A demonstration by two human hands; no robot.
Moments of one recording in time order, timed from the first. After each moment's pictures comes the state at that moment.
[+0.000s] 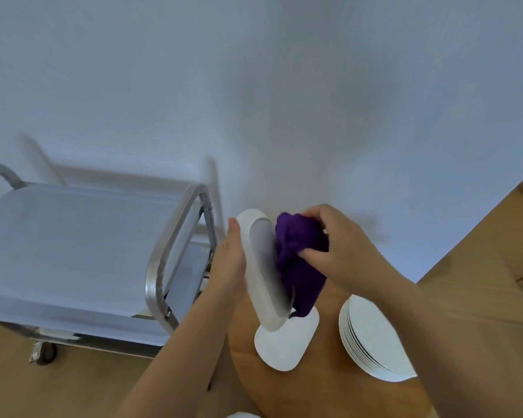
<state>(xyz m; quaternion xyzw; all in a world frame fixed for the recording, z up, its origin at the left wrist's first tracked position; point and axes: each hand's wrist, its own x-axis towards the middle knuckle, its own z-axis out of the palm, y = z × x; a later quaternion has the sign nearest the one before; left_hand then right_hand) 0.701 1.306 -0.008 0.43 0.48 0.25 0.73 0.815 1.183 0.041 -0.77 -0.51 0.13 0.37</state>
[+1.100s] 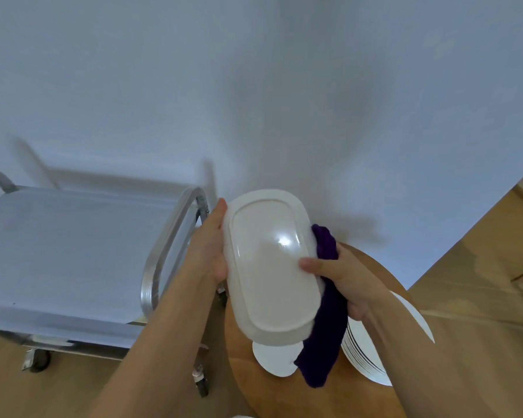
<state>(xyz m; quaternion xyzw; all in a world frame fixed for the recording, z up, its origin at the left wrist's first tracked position) 0.698 1.336 0.014 0.38 0.37 0.27 0.80 0.814 1.169 0.013 -0.56 -0.21 0.51 0.62</state>
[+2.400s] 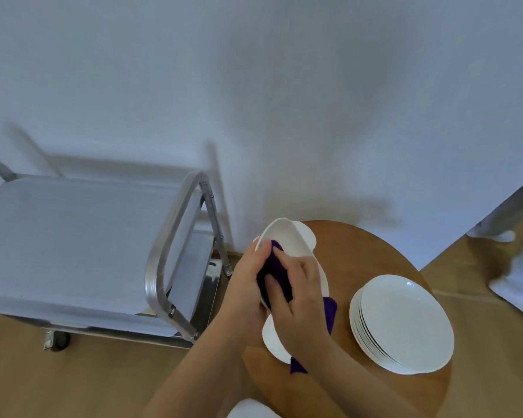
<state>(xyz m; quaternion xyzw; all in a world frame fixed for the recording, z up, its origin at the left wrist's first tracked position) 0.686 1.283 -0.026 0.36 0.32 0.21 0.85 0.730 1.215 -0.054 -0.76 -0.39 -0.04 0.52</state>
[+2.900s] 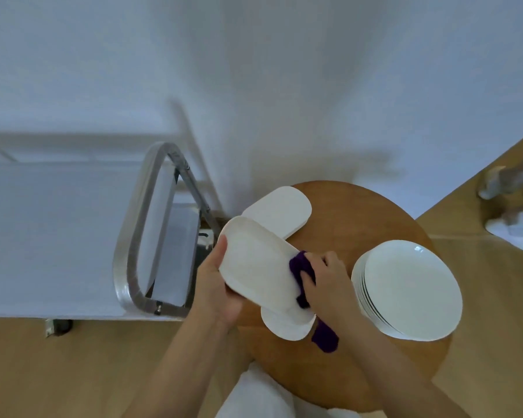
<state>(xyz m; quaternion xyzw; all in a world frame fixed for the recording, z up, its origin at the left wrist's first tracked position) 0.711 1.338 -0.100 0.23 0.39 0.19 0.87 0.824 1.199 -0.152 -0.90 -0.35 0.10 0.23</state>
